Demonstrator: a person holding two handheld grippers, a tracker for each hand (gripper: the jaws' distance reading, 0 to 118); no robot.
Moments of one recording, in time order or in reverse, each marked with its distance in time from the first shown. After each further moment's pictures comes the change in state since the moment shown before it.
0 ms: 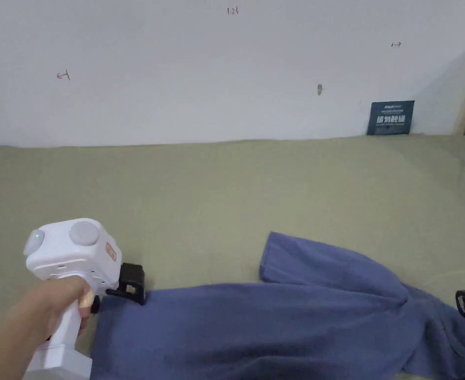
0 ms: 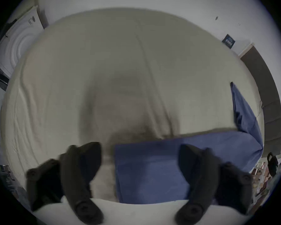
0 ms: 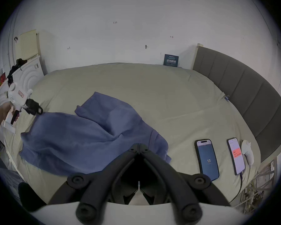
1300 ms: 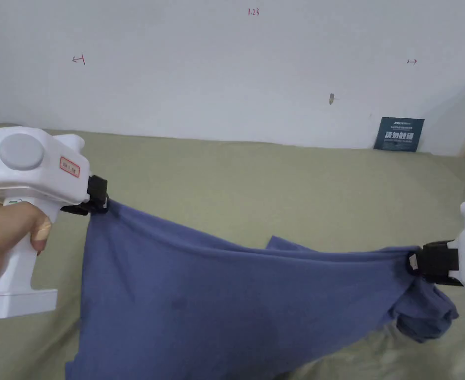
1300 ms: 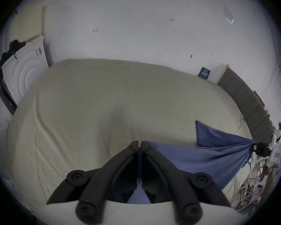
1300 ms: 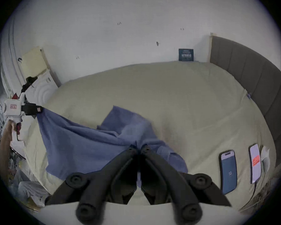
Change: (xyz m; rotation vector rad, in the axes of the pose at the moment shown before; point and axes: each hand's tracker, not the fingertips) left arm -0.004 -0.012 0.171 0.494 -0.093 -0.067; right arm -0.019 0.090 -0.013 -0.032 0.216 -0.082
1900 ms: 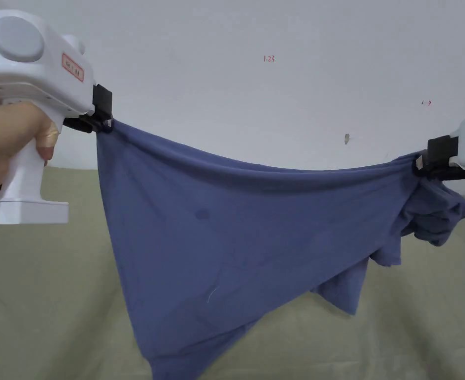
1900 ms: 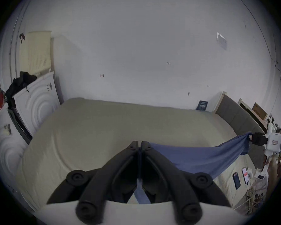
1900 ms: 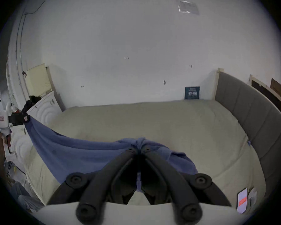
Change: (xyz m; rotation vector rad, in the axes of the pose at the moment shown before) left arm 0.016 0.132 0.090 0.262 0.060 -0.033; right arm -0.023 0.184 -0.006 0.220 0.011 0.036
